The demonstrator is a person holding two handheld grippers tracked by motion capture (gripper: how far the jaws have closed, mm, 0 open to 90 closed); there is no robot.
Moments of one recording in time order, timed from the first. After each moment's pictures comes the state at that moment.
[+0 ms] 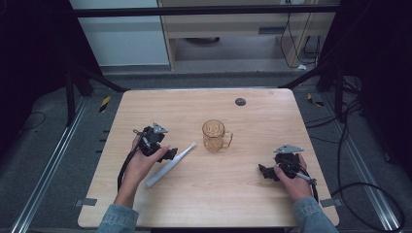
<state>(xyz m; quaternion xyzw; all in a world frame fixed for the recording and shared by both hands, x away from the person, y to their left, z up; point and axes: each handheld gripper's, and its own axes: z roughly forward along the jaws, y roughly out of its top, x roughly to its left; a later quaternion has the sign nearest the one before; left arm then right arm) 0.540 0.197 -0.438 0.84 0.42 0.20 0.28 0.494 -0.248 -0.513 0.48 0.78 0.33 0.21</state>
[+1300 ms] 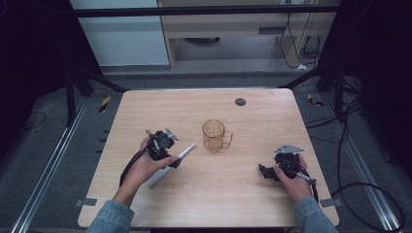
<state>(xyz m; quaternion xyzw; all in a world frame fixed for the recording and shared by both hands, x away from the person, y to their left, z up) 0.534 0.172 -0.441 0.90 0.36 0.15 0.20 0.494 -0.248 -0.513 0.48 0.78 0.33 0.21</state>
